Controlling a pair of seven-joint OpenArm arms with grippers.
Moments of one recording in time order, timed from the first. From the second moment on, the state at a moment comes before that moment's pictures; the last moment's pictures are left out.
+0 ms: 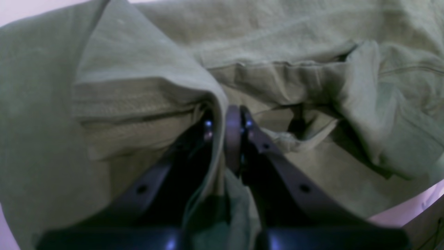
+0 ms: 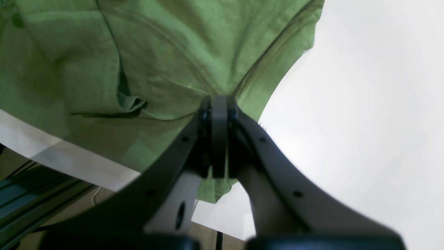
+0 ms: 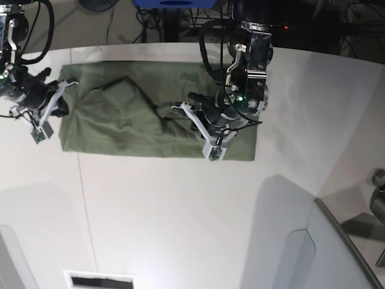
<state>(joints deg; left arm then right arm) 5.4 5.9 2.6 83.3 -2.8 -13.5 44.1 -15.9 16.2 14.5 94.4 17.9 32.9 -49.0</state>
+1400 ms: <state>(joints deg) 9.7 1.8 18.0 97.6 4.1 4.3 44.3 -15.8 16.2 14.3 94.4 17.9 32.9 -49.0</state>
